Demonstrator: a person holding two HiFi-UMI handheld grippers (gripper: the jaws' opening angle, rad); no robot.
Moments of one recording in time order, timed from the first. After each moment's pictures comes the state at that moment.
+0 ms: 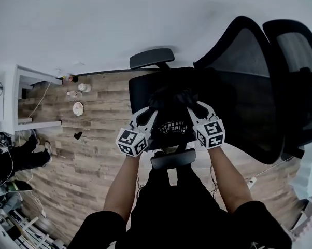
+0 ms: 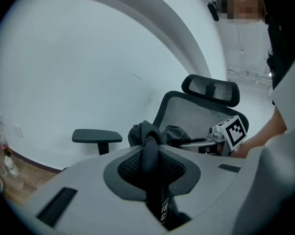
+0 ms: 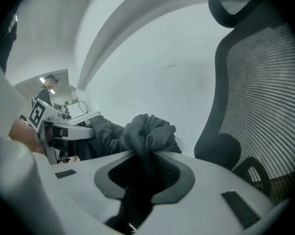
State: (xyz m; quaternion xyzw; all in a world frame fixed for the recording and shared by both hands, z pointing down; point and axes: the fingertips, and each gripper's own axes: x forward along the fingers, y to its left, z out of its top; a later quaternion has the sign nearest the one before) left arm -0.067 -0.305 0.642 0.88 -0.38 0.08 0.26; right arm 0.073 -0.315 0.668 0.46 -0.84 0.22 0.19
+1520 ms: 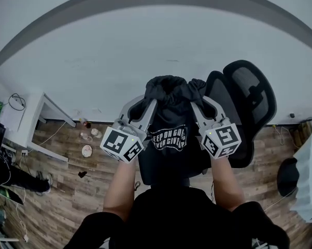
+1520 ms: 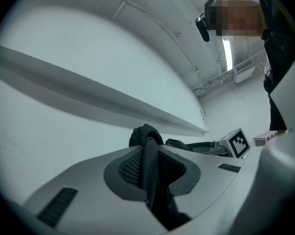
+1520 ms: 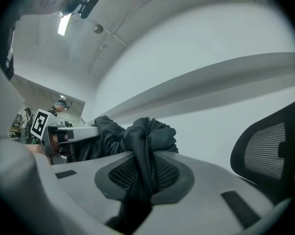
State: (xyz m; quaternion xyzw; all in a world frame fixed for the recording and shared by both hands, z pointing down) left arm -0.048 -0.294 0.247 0.92 -0.37 -0.09 -0.04; right arm 0.082 -0.311 0.286 0.49 -0.87 -0.02 -0.03
